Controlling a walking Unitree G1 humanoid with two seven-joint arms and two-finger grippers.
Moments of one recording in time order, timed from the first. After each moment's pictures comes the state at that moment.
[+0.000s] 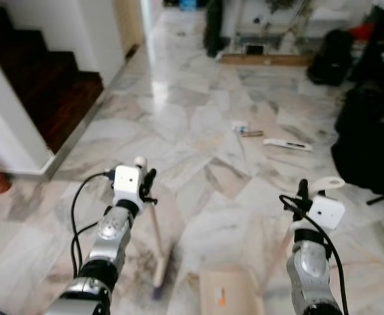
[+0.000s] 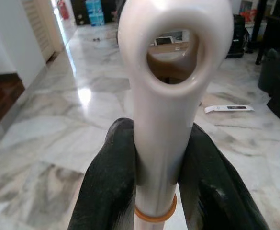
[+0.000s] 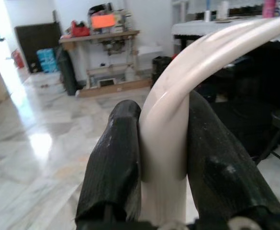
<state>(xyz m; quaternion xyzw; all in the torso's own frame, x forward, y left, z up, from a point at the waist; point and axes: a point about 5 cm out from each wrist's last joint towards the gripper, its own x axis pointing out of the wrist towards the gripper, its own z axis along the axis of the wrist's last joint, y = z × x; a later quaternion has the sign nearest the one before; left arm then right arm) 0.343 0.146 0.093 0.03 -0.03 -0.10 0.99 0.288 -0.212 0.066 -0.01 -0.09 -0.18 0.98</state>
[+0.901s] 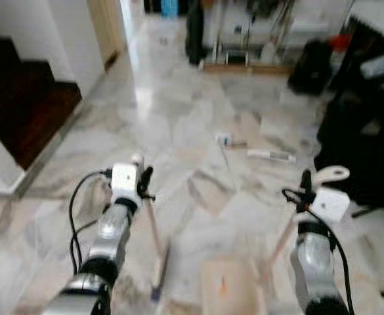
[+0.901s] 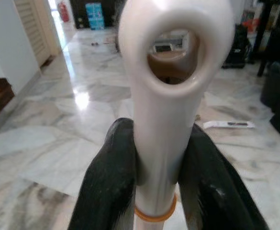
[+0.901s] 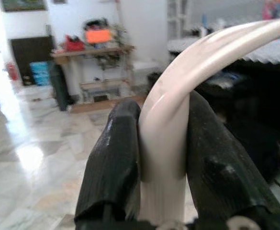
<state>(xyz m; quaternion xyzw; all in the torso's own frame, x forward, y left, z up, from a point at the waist) 0.345 0.145 0.092 0.02 -0.03 -0.09 1.00 0.290 -0.221 0.075 -0.01 -0.10 -0.18 0.98</state>
